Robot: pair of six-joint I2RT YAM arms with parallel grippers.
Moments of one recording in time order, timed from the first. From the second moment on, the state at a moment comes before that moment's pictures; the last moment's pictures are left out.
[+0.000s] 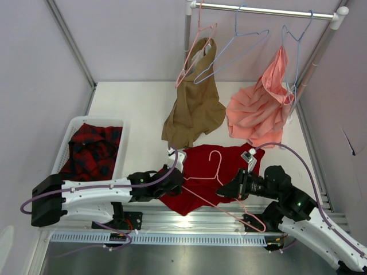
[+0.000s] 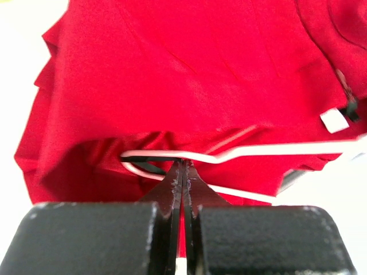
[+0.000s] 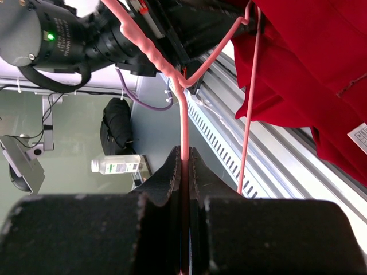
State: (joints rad) left arm -1.25 1.11 0.61 -0.27 -0.45 -0.68; right arm 0.81 0.34 0.45 -0.42 -0.43 0.99
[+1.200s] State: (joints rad) left arm -1.26 1.14 0.66 -0.23 -0.41 -0.61; right arm 0.81 0.30 0.45 -0.44 -0.43 0.98
